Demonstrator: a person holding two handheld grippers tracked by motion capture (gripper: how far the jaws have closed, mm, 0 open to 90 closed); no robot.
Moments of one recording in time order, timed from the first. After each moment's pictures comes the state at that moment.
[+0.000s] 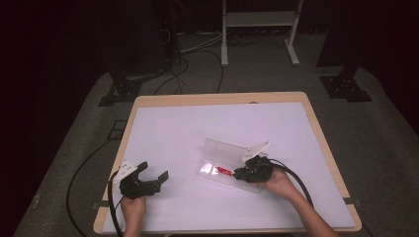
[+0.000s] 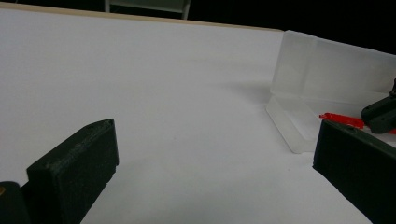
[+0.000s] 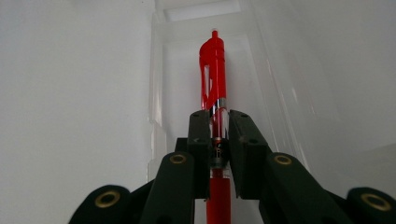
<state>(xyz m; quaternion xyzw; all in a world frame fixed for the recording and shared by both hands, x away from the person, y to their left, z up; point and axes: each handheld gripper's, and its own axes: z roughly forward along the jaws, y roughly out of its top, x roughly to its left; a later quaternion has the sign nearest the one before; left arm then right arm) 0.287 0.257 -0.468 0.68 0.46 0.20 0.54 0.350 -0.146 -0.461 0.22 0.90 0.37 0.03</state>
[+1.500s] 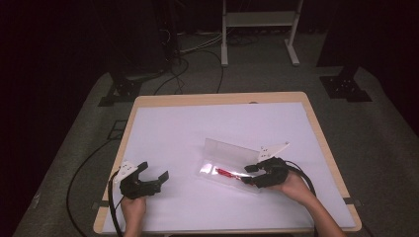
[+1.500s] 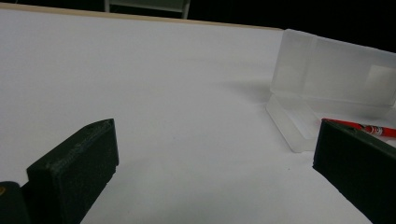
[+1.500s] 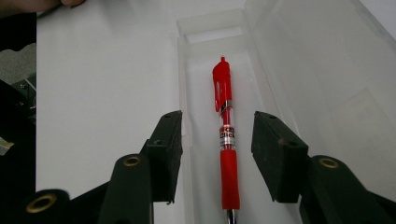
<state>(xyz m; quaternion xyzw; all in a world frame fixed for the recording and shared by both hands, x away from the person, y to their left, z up) 0.287 0.257 -0.468 0.68 0.46 0.20 0.54 0.328 -0.180 -0.435 0.23 0.88 0.42 0.03</state>
